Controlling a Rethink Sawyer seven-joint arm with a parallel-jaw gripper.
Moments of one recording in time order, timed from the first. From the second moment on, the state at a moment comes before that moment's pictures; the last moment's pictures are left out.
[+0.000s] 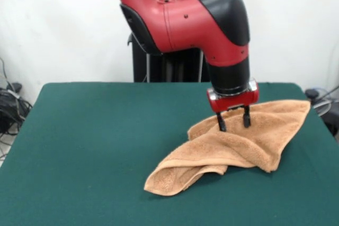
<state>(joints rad) -0.45 -0.51 0.36 1.90 -0.22 0.30 1.59</state>
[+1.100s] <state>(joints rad) -0.41 -0.44 0.36 1.92 -0.19 0.11 1.59</state>
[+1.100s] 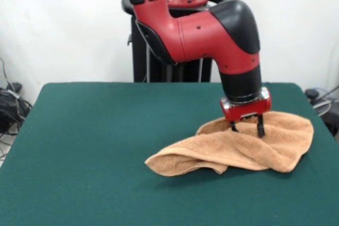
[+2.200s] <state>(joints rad) -0.35 -0.34 0.44 1.99 -0.02 -0.35 1.70</state>
